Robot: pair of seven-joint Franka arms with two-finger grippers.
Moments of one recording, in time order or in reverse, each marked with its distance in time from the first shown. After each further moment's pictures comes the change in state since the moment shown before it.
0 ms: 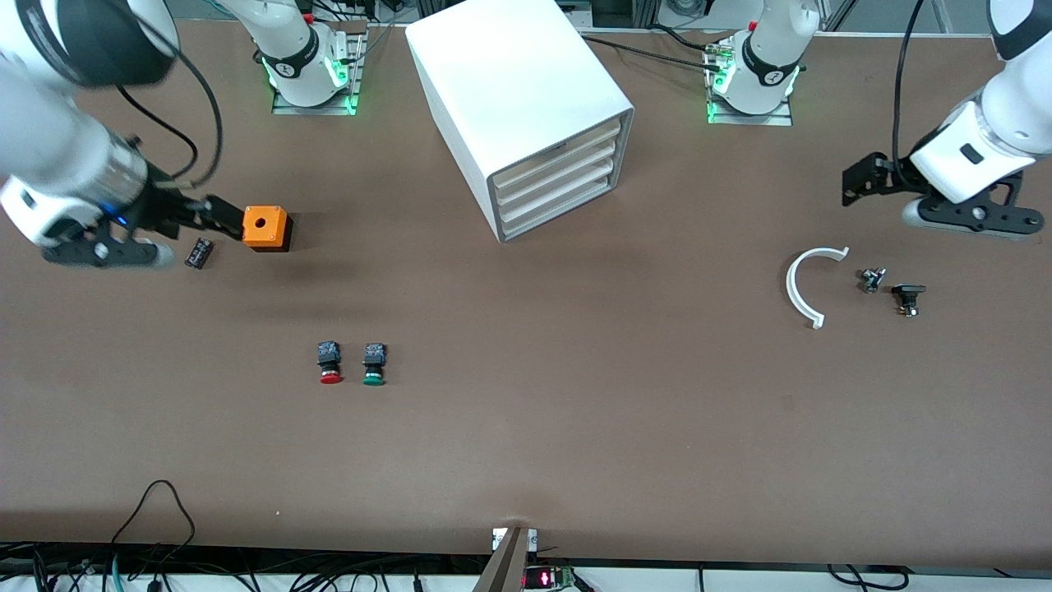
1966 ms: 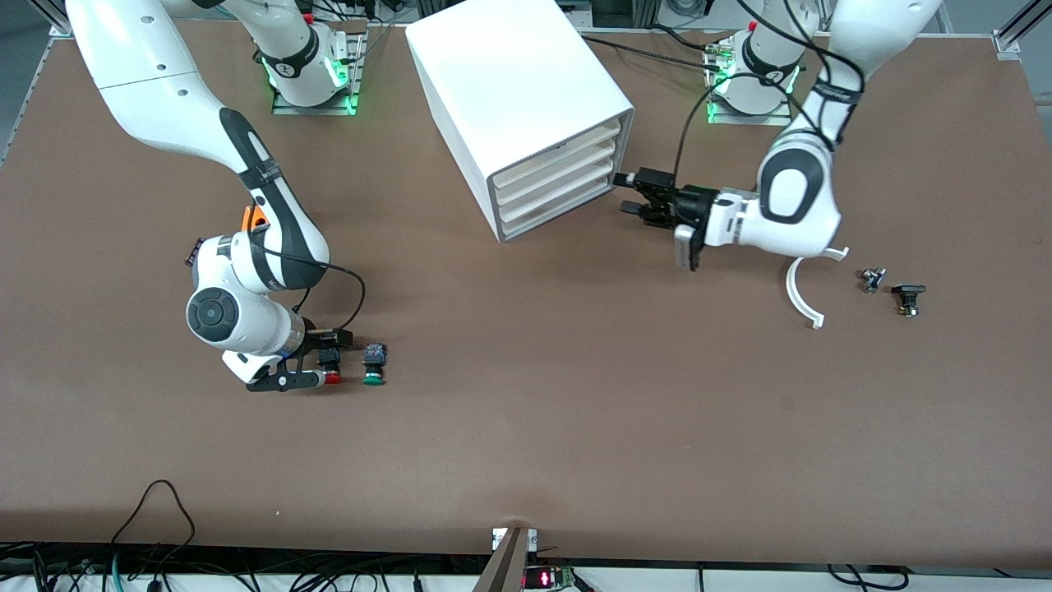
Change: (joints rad) left arm -0.057 0.341 -0.135 -0.577 -1.274 0.252 0.941; right arm 0.045 0.559 -0.004 -0.012 -0.058 0.592 -0.031
